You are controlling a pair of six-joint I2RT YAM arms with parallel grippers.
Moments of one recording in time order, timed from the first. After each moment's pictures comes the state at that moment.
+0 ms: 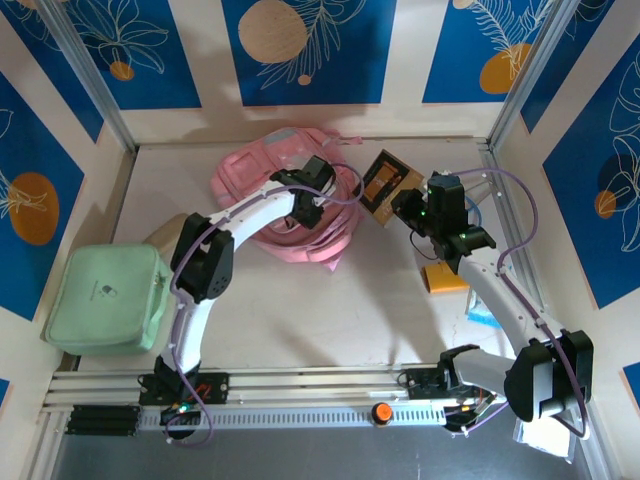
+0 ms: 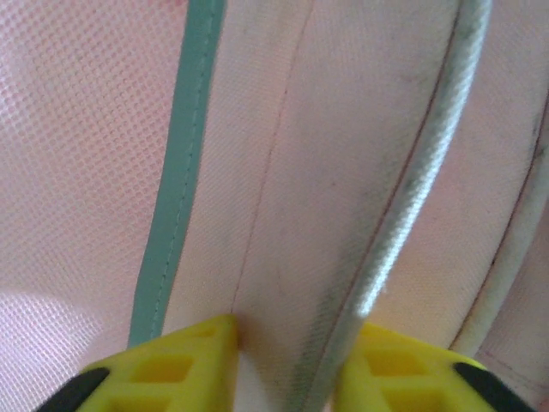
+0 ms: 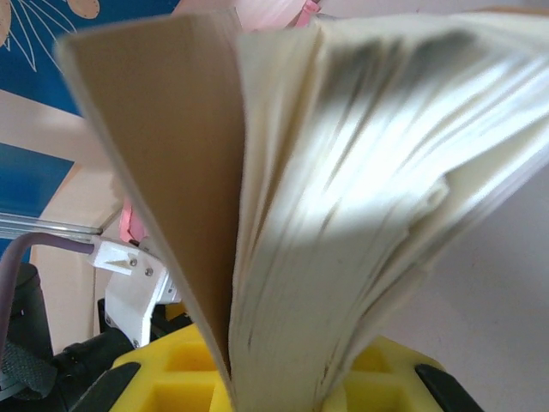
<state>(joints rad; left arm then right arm) -0.65 2.17 1.86 -0.87 -0.24 0.10 0.25 1.16 0.92 -0.30 -0.09 0.90</state>
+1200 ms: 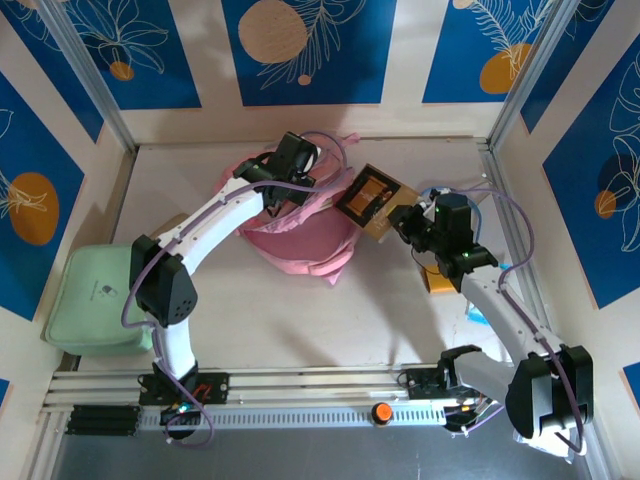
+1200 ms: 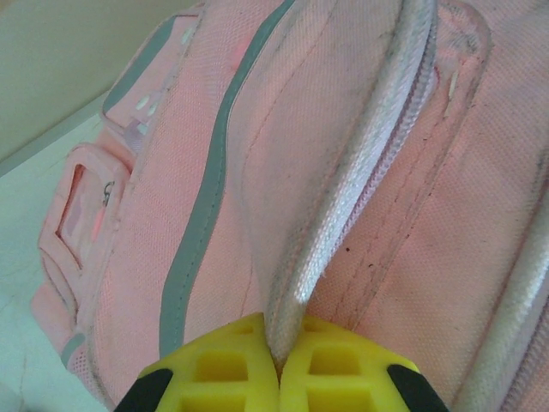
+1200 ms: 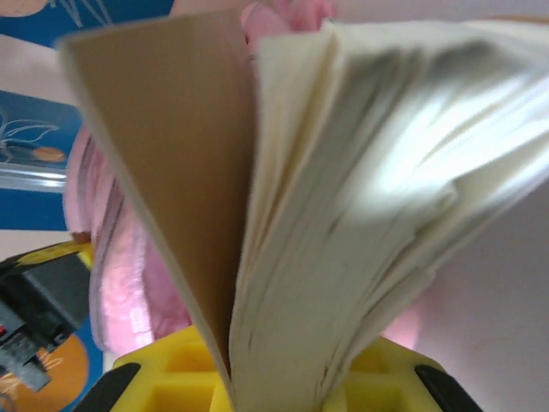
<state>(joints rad) -0.65 1.86 1.79 -0.79 -0.34 0.00 0.22 1.08 0.73 -0.12 -0.35 1.04</state>
